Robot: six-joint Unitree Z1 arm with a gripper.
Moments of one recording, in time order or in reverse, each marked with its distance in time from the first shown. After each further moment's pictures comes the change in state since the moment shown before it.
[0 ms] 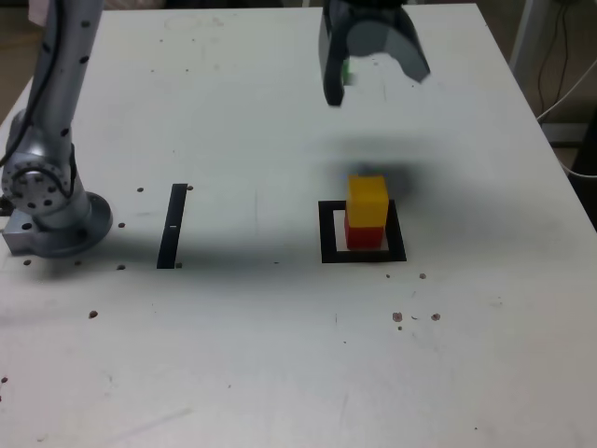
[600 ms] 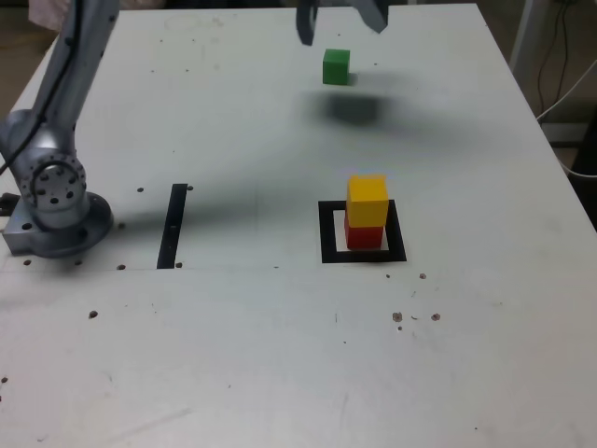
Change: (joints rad) arm 0.346 0.163 -0.251 0.013 0.099 0.534
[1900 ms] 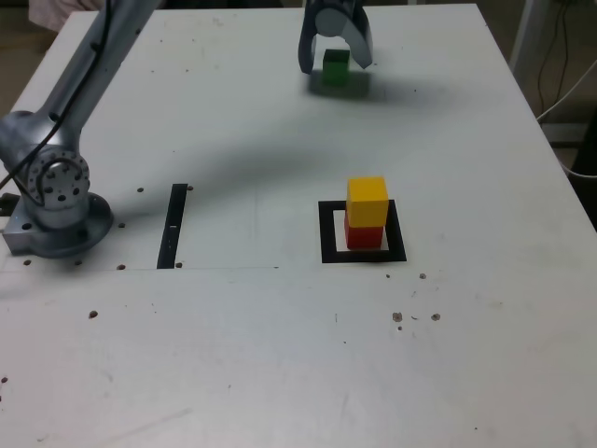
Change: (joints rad) arm 0.095 0.195 -0.075 -0.055 -0.029 0.049
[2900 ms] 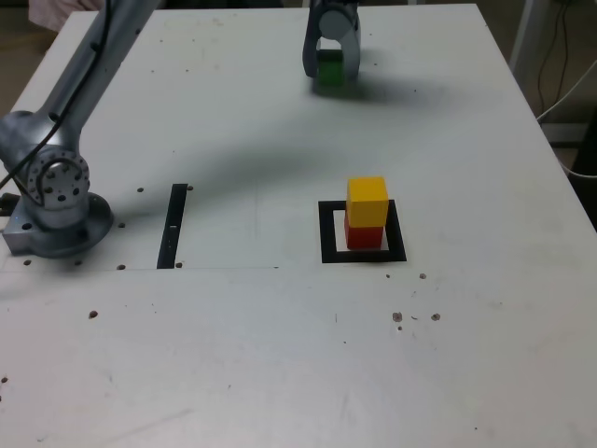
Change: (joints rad) arm -0.001 0.000 0.014 -0.020 -0.028 0.000
